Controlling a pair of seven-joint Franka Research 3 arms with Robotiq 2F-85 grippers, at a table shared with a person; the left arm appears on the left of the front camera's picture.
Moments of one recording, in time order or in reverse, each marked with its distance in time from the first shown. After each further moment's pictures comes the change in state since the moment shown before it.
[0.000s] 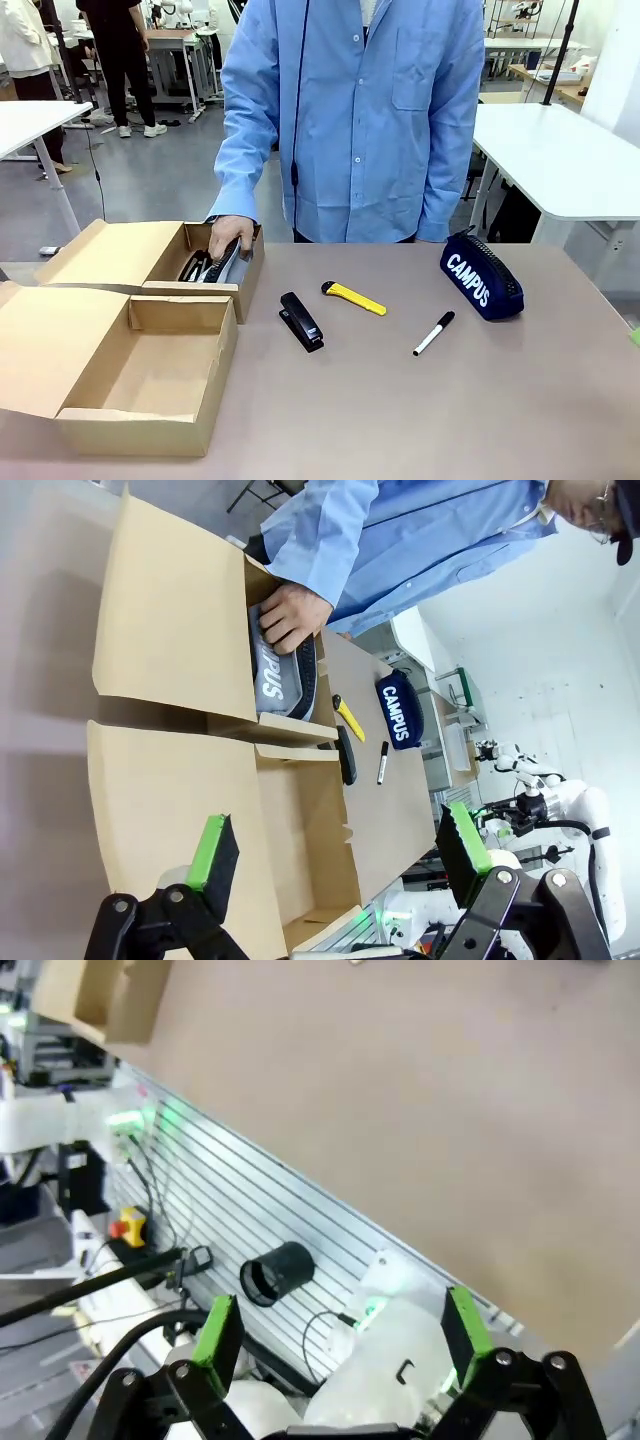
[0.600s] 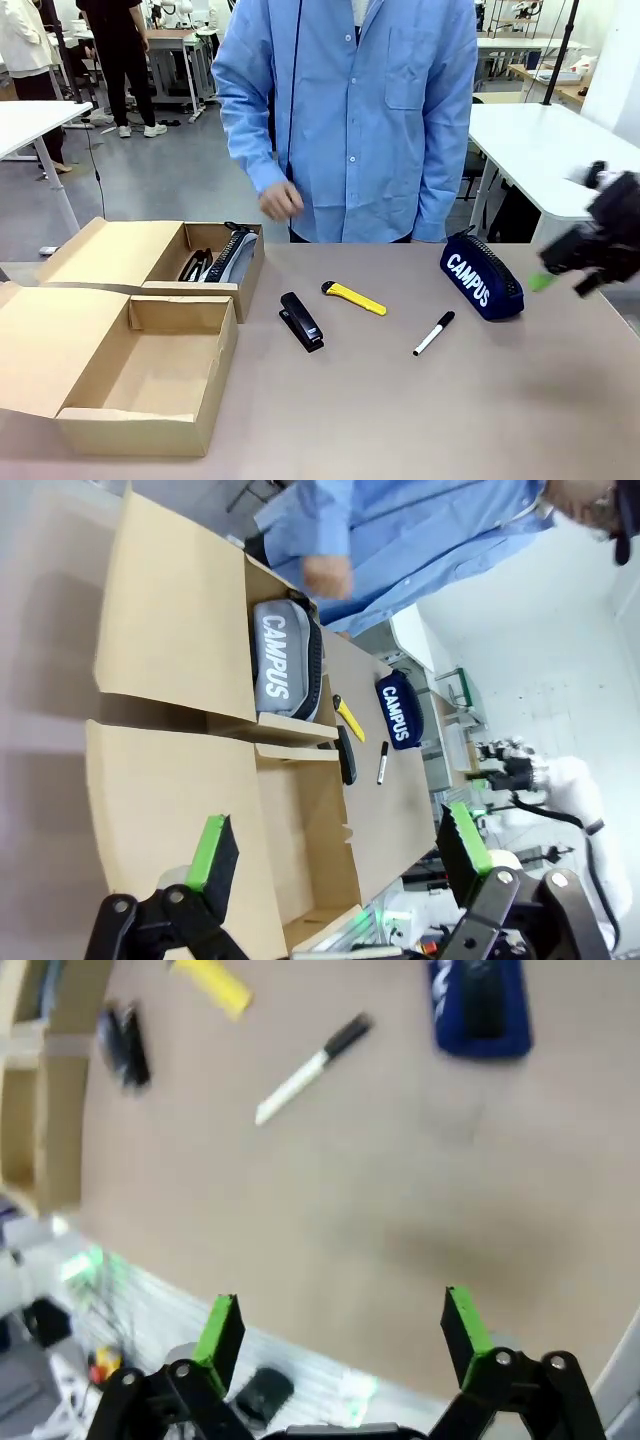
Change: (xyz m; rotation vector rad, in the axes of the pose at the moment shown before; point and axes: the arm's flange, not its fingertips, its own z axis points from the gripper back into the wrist) left arm 0.000 0.000 0.000 0.000 -0.001 0.000; right arm 0.121 -0.001 -0.048 -0.239 -0.142 -0.198
